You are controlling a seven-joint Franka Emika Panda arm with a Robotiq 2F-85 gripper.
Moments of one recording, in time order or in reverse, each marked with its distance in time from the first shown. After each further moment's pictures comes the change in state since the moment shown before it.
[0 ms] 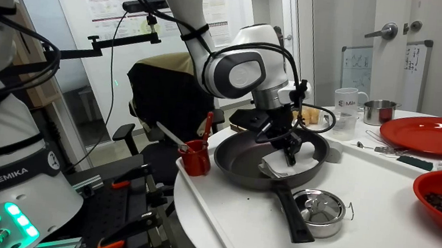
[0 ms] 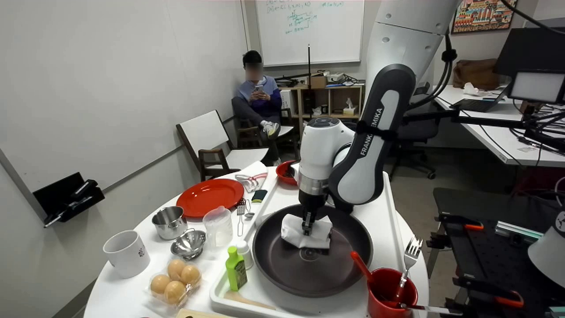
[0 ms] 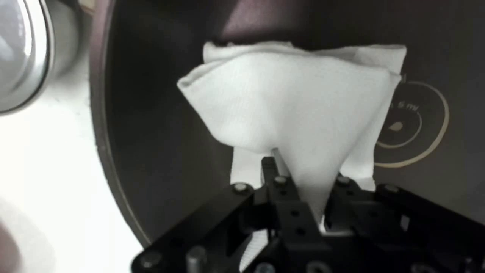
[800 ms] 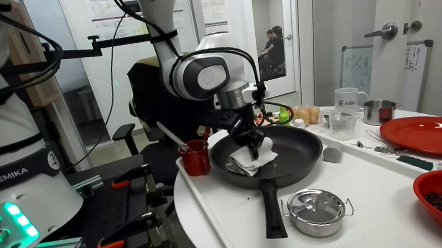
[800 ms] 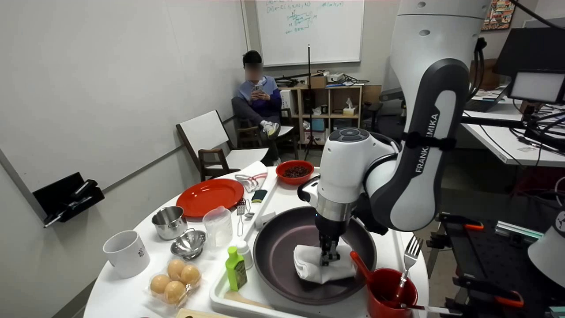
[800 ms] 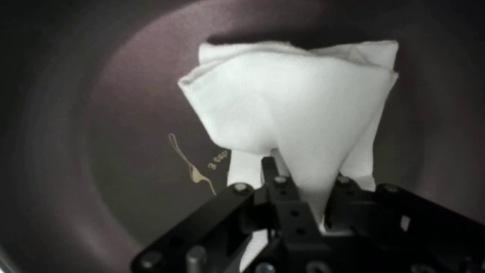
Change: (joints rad) arm 0.121 -0.081 0.029 -0.192 -0.067 0.098 -0.082
